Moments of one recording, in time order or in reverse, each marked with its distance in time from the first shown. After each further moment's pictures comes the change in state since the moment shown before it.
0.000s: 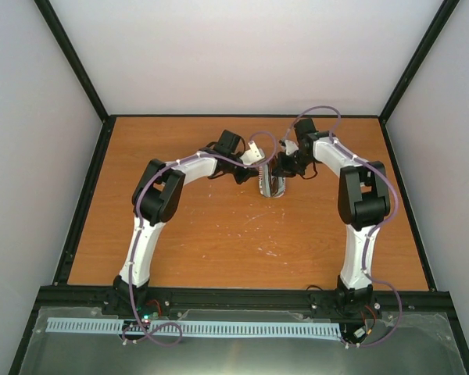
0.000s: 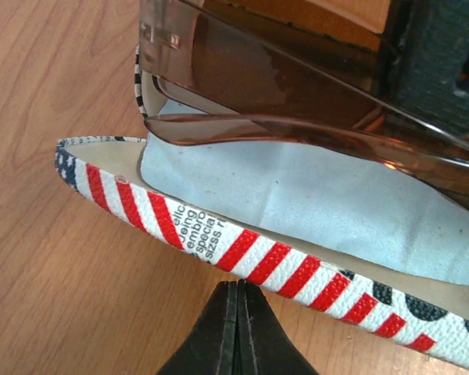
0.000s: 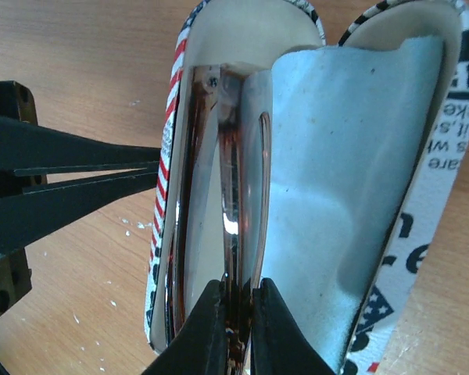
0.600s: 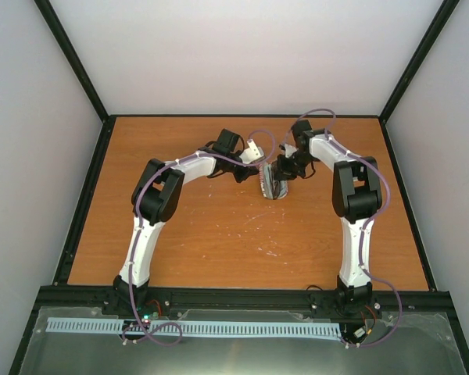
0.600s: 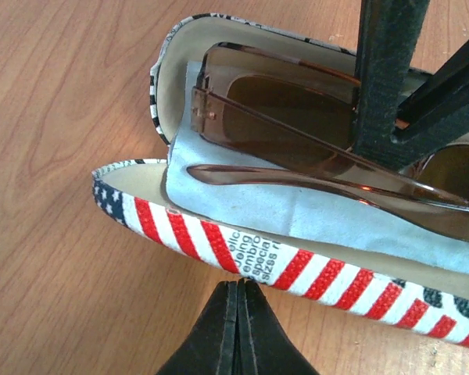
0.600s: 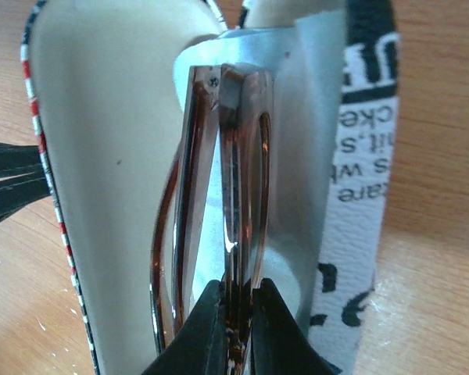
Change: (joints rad) left arm 0.010 0.000 0.000 0.022 0.014 -0.014; right arm -0.004 0.121 0.117 -0.116 0.046 -0.007
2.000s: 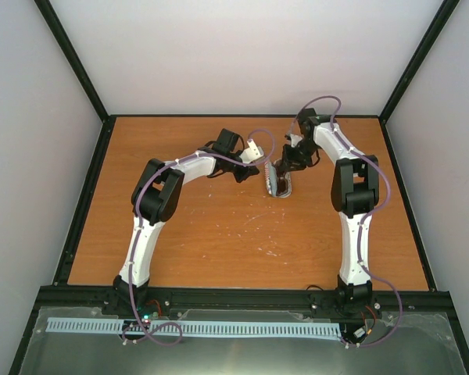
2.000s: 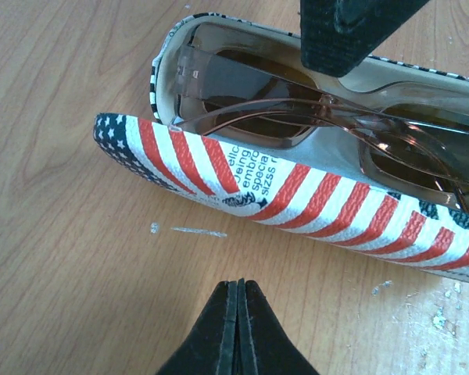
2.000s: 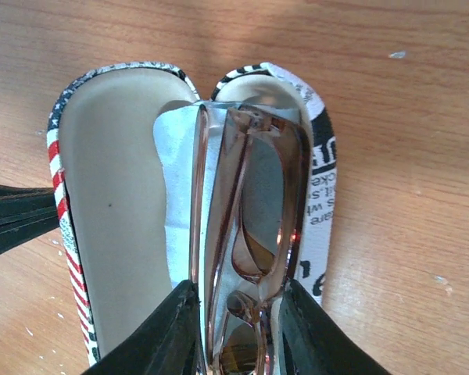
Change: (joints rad) left arm 0.003 0.000 0.000 0.004 0.024 -0.001; right arm -0.044 0.093 0.256 -0.212 0.067 -0.058
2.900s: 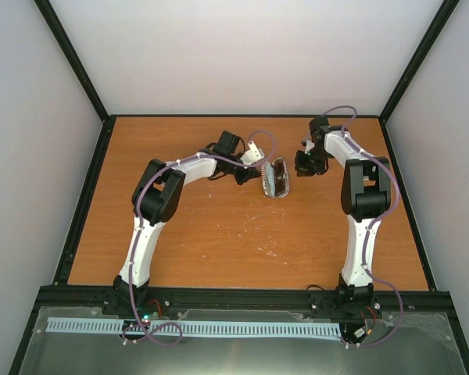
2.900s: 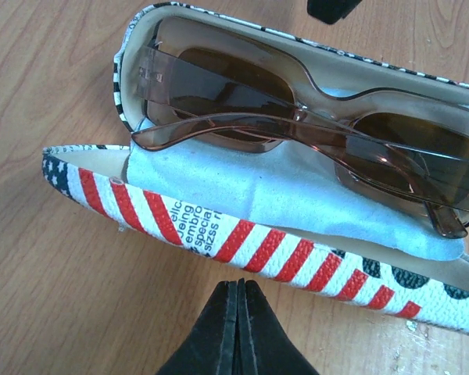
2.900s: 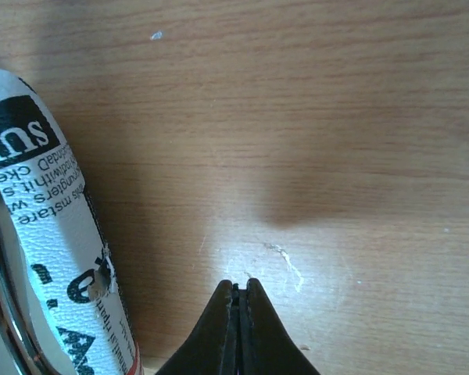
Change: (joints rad) left arm -0.012 0.000 -0.019 0.006 0.026 -0.029; right arm -0.069 -0.100 -0.219 0.154 0.151 0.107
